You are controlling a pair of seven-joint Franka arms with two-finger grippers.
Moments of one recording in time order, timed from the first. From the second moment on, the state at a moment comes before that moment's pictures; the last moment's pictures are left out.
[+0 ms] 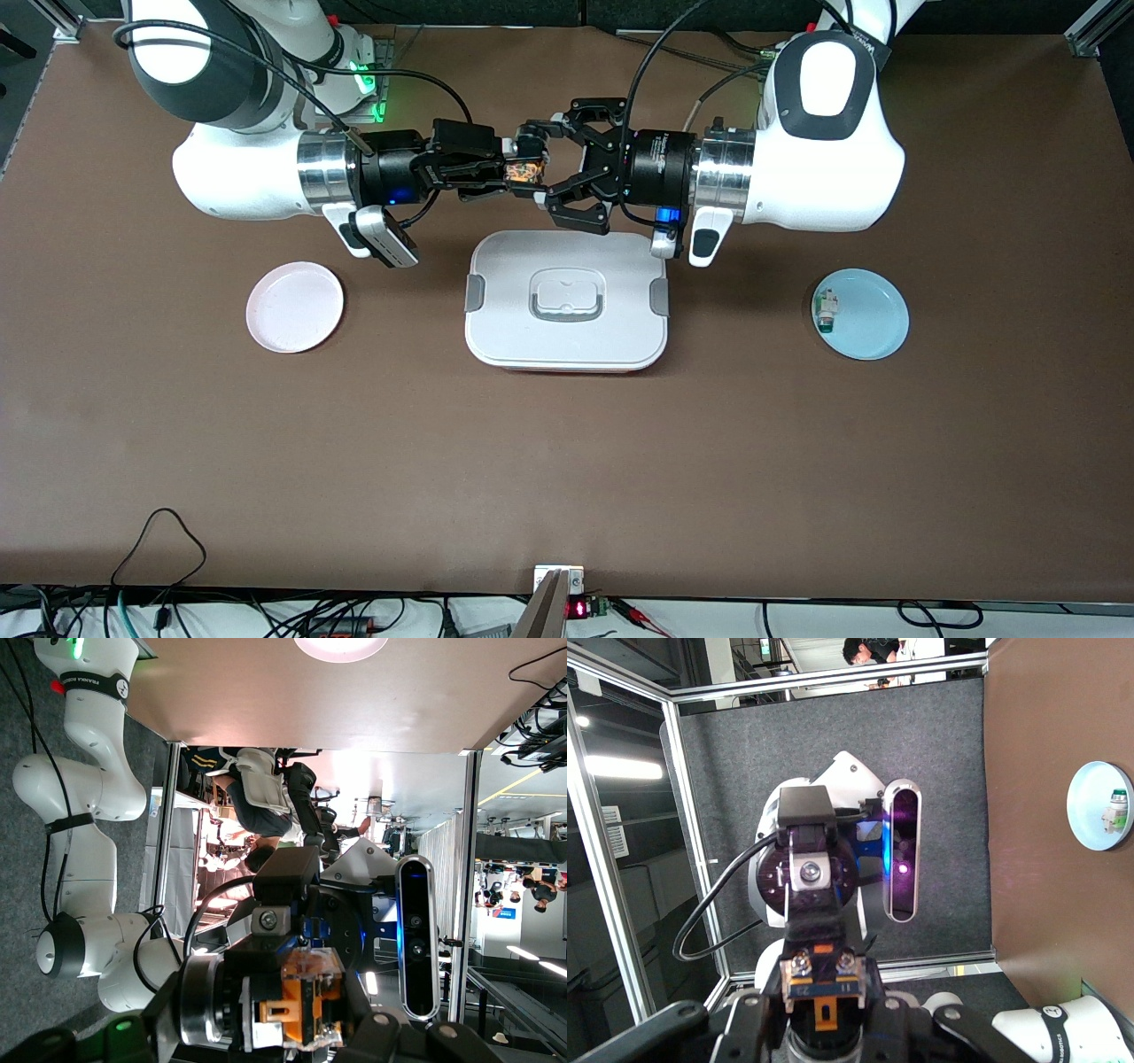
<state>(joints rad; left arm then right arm) -0.21 0.31 -0.36 -1.55 -1.43 2.00 -1.42 0.39 0.15 0.05 -1.82 1.72 1.91 -0.33</state>
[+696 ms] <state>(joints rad) -0.21 0.31 -0.36 -1.55 -1.43 2.00 -1.42 0.39 0.15 0.05 -1.82 1.72 1.91 -0.35</state>
